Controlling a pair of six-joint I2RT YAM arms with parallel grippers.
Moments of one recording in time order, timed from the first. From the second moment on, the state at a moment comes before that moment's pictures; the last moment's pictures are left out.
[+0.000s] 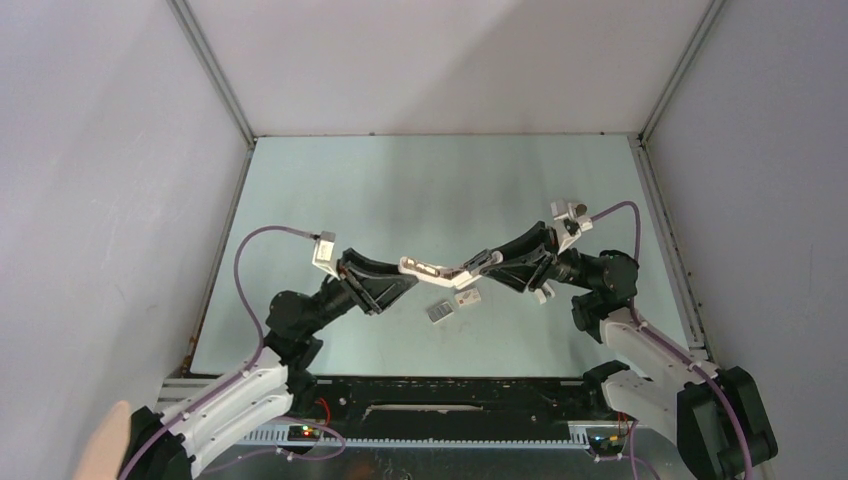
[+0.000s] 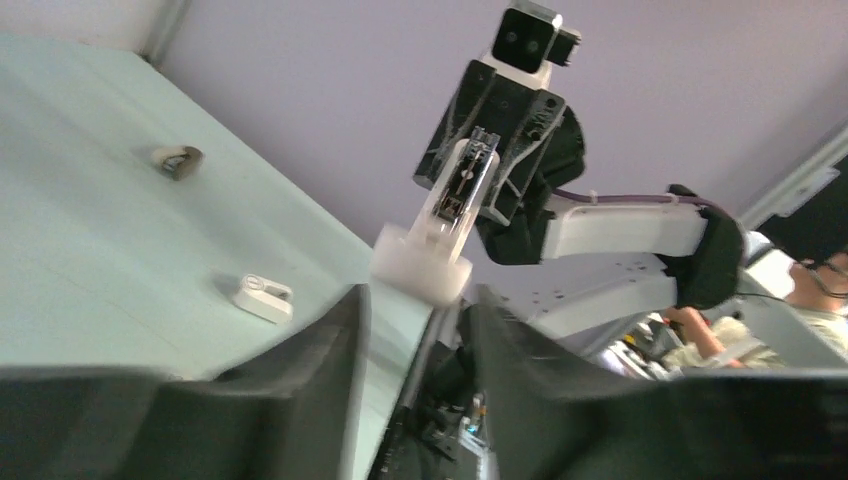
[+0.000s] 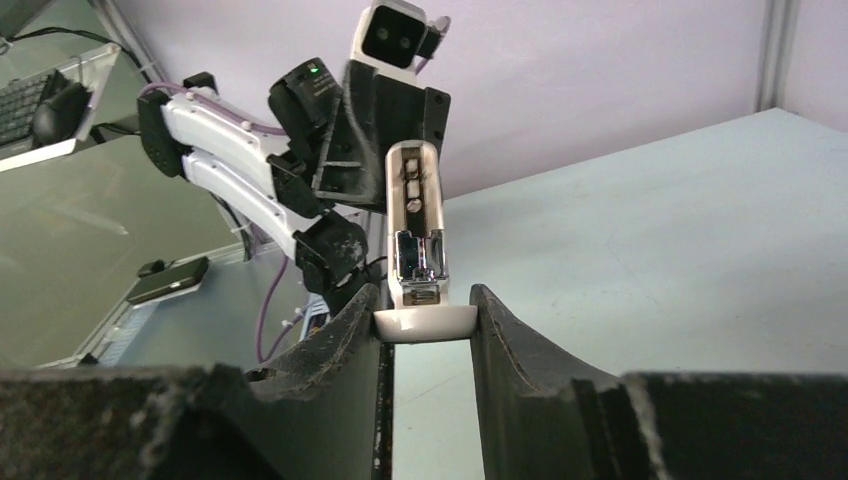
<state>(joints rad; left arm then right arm) -0.63 0.67 0.21 0.85 0.42 -0.88 0.37 1.00 0.38 1.17 -0.99 0.78</state>
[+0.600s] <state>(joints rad) -0.62 0.62 0.79 -0.06 0.33 -0.35 0.39 1.06 0.38 1.14 -0.99 0.61</state>
